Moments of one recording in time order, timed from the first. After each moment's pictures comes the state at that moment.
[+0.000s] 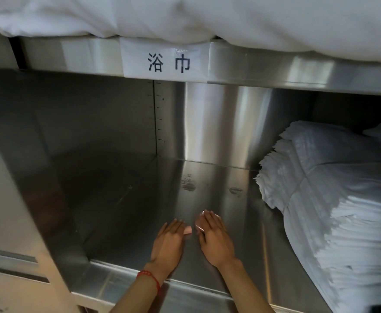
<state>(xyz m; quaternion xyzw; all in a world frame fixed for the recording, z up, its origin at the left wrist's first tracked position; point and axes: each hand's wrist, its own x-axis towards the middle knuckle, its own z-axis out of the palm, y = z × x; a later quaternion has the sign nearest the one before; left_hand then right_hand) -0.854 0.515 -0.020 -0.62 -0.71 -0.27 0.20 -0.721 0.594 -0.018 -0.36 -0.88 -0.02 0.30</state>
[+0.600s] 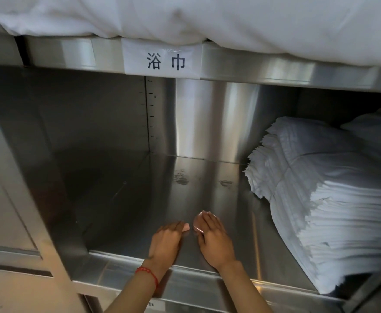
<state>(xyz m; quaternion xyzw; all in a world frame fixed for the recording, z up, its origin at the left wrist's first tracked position) -0.833 0.489 -0.004 -0.65 -0.69 -0.27 0.16 -0.696 0.567 -0.024 -0.36 -0.88 -0.04 0.31</state>
